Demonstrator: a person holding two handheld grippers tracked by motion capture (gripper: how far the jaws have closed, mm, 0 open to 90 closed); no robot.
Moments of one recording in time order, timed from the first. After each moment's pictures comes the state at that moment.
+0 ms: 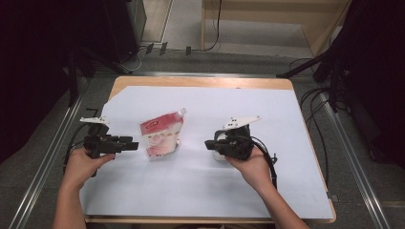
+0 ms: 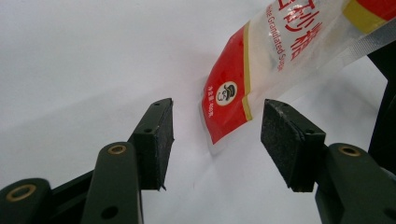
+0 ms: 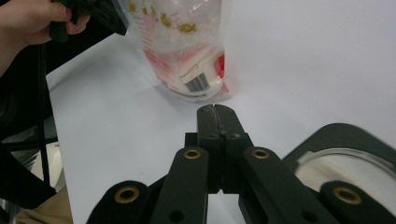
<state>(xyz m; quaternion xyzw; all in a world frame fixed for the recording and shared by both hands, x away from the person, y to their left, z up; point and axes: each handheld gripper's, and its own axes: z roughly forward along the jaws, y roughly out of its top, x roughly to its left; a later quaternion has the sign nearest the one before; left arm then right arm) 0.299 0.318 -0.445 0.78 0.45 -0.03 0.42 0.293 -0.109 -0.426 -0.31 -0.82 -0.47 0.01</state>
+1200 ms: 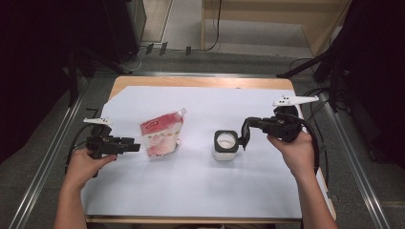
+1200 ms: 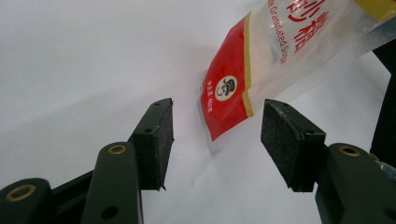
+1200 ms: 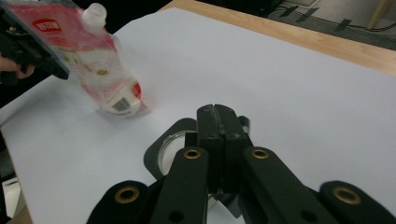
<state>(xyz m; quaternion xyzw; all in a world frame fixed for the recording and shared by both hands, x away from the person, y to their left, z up) 0.300 0.314 -0.449 0.79 0.45 -0.04 0.42 0.312 -0.212 -0.371 -0.39 -0.79 -0.48 -0.07</state>
